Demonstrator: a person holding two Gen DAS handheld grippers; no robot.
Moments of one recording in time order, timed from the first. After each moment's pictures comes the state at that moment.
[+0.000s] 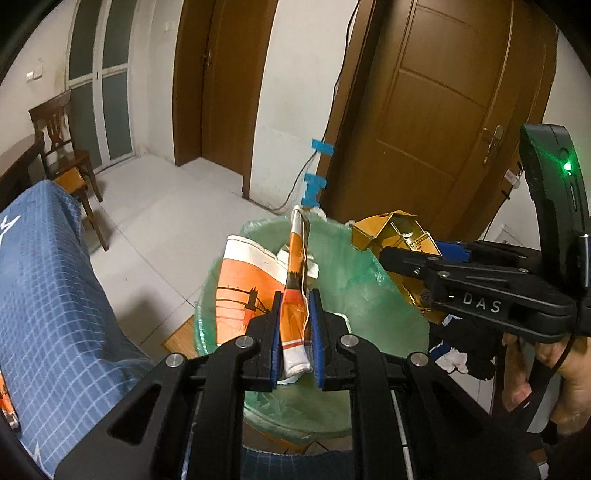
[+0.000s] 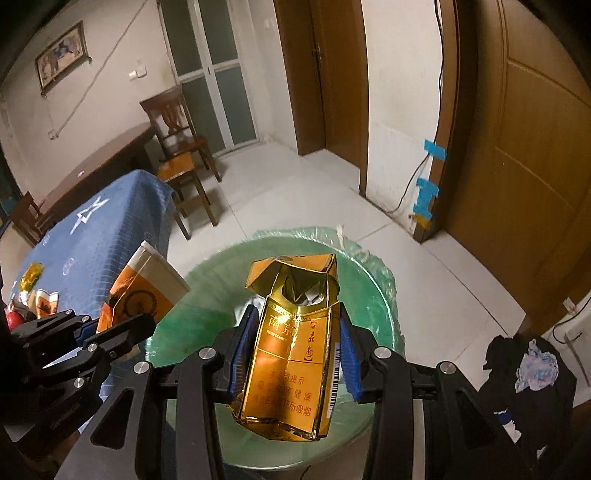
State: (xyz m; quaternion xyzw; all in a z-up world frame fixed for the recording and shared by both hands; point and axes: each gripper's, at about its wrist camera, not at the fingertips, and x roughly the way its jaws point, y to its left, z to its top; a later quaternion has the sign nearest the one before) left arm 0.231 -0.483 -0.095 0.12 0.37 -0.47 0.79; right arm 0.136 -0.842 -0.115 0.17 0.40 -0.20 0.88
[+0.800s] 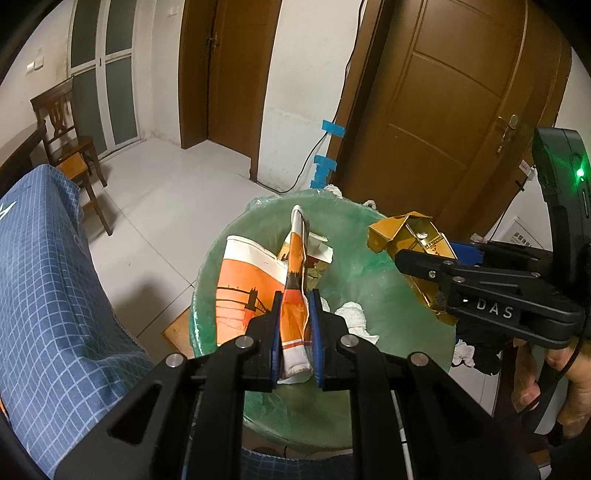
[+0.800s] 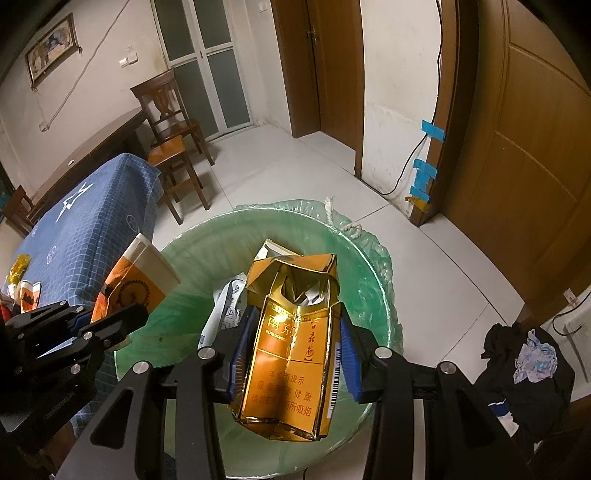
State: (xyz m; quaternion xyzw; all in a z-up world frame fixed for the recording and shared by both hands) left arm 0.240 -0.510 -0.108 0.13 0.40 -0.45 0.79; right arm 0.145 -0.833 -0.146 0.17 0.42 -0.21 0.87
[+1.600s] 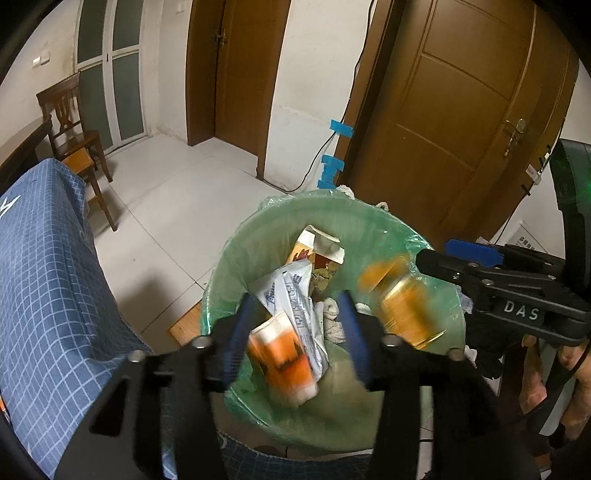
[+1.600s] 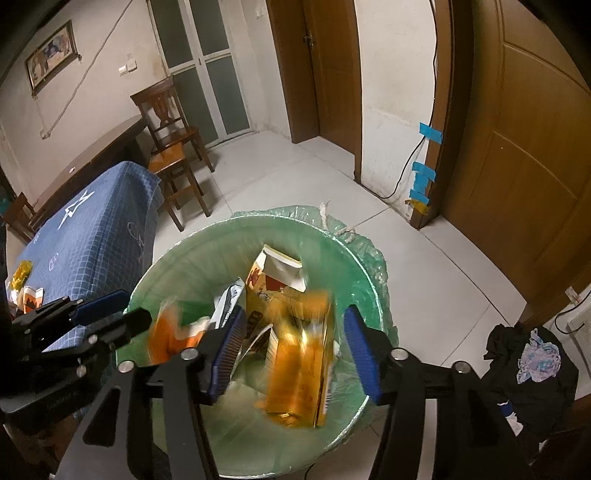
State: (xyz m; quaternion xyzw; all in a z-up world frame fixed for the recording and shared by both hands) left arm 0.246 -0.509 -0.110 0.12 0.40 -0.44 0.79; right arm 0.135 -0.832 -0.144 0.18 0.40 -0.21 0.87
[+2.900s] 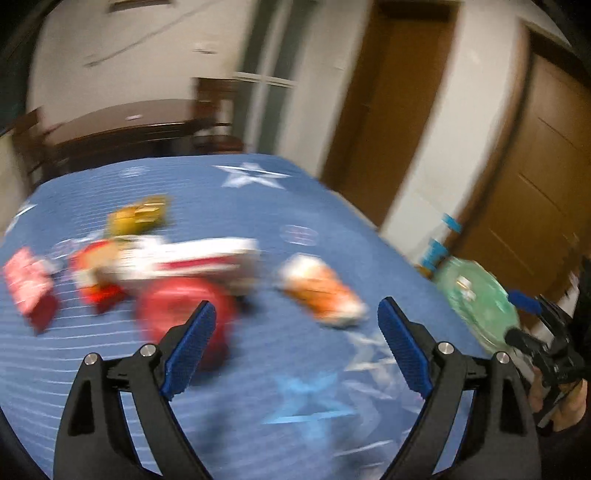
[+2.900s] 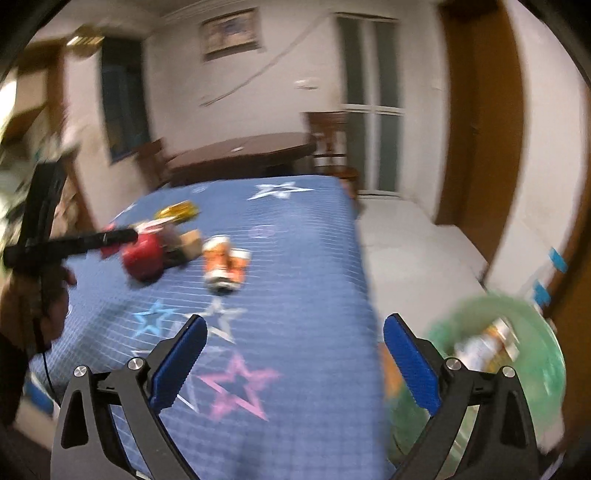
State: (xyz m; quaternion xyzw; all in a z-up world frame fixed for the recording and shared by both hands) left arm 0.300 -0.087 -0.040 -0.03 0.35 -0.25 0.90; right arm 0.196 -0.485 -0.069 0.00 0.31 0.08 0.95
